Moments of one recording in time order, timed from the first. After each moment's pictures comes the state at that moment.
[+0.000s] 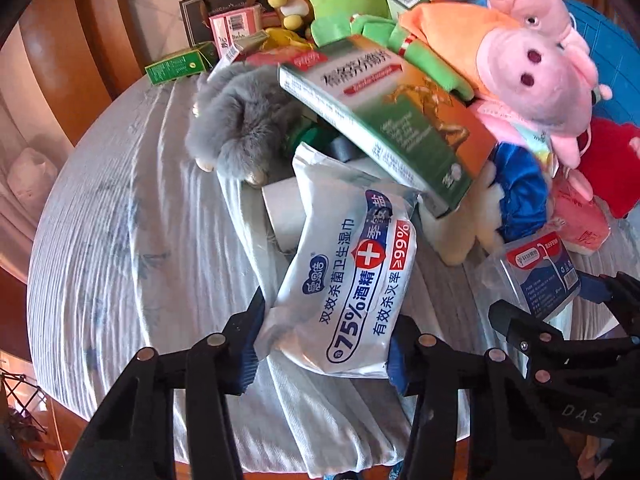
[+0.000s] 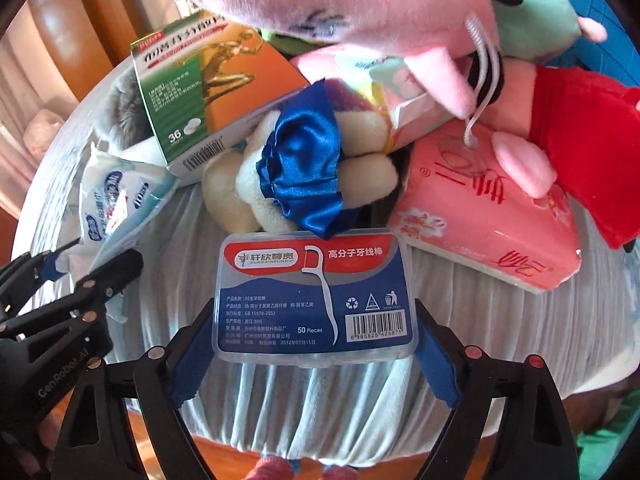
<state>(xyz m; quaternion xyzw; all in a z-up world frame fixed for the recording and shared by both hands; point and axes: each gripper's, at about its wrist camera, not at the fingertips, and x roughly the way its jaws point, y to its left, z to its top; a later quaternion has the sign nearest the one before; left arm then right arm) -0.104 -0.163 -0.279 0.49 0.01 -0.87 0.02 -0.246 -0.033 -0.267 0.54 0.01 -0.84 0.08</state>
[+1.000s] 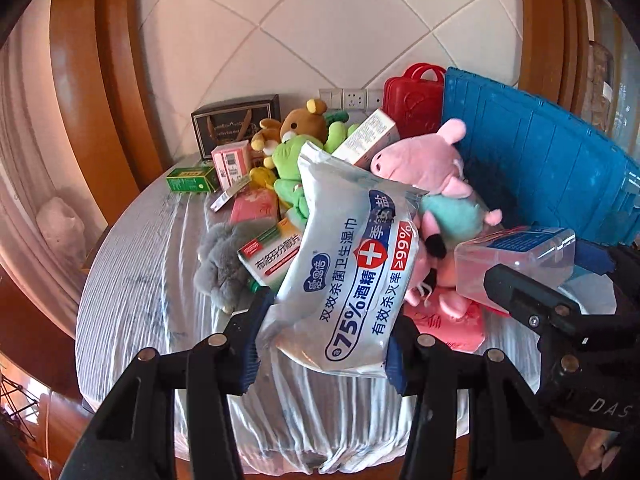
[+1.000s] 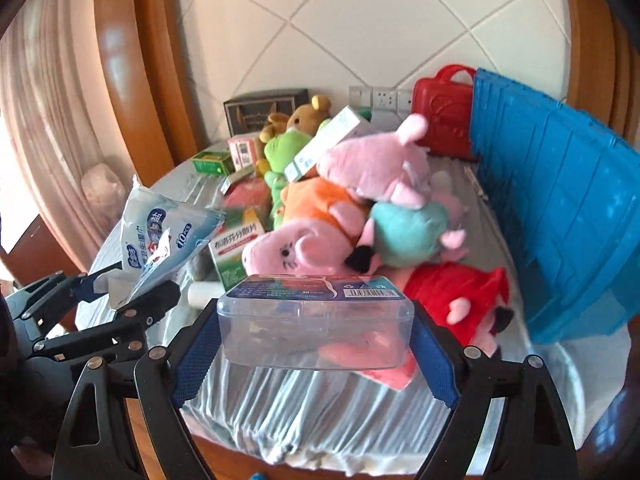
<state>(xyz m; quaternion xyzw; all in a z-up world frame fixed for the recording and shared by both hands) -0.070 -0.072 -0.114 0.36 0.00 -0.93 0.04 -0.193 0.051 -0.055 0.35 0.03 -0.92 0.15</state>
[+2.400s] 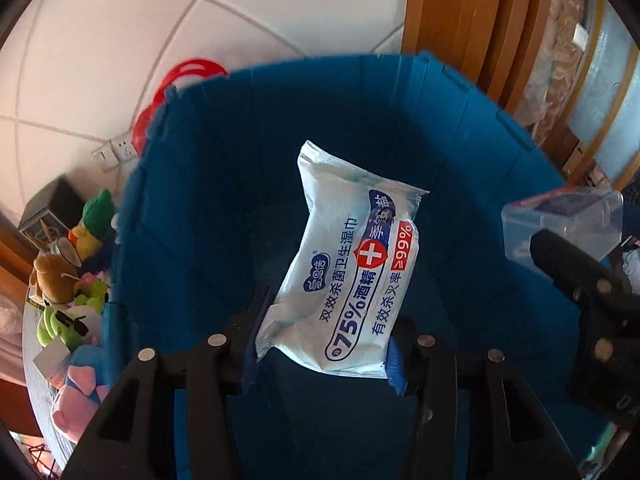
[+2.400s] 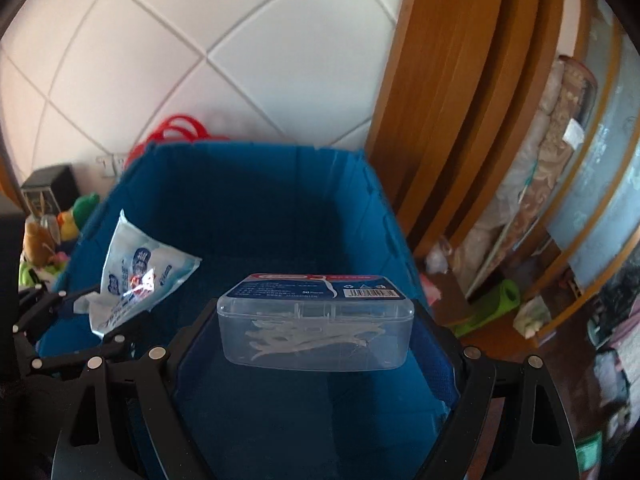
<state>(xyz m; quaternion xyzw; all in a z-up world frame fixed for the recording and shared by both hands) -0.451 0.421 -0.036 0.51 -0.05 -0.85 -0.07 -0.497 0.512 0.065 0.45 0.07 -0.89 -0.05</state>
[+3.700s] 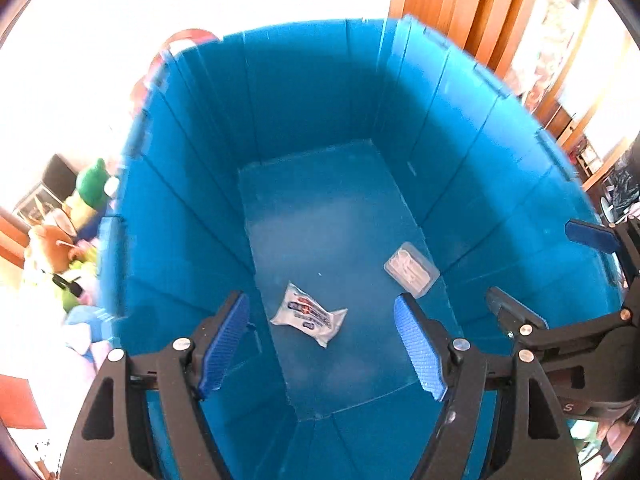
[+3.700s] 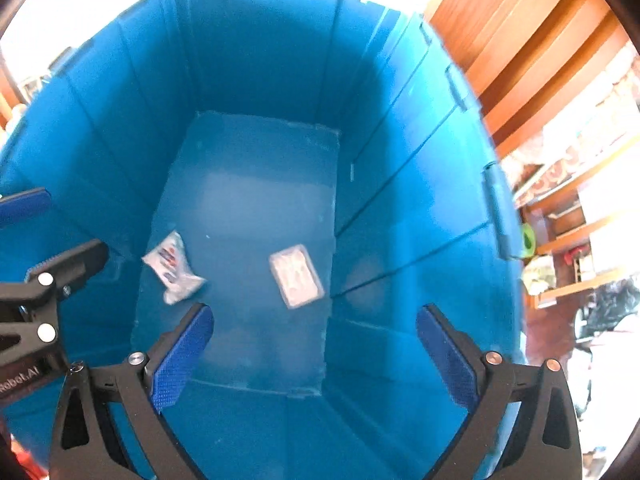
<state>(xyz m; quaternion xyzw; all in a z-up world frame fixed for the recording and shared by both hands) -0.384 0.395 -0.025 0.52 -0.05 -0.85 -0.09 -0.474 0.518 0.004 0.56 0.12 -0.82 -0.01</state>
